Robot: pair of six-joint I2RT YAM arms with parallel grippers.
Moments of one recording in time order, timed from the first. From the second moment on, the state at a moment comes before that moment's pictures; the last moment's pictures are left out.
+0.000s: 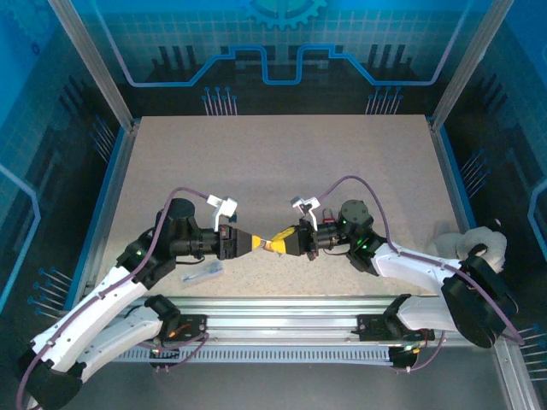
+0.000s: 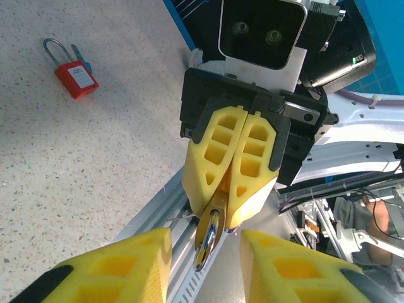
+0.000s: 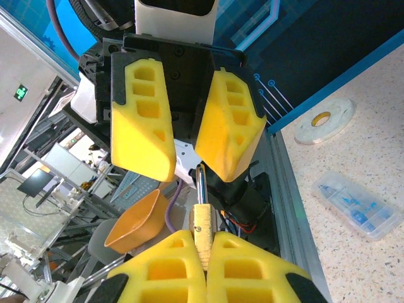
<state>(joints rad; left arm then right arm) -0.57 0.76 0.71 -0.37 0.68 -0.69 0.70 1.24 0.51 0.75 -1.00 0.76</state>
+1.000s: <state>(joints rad) -0.57 0.75 0.70 -0.34 0.76 -0.70 0.70 1.26 0.52 0.79 -1.05 0.80</state>
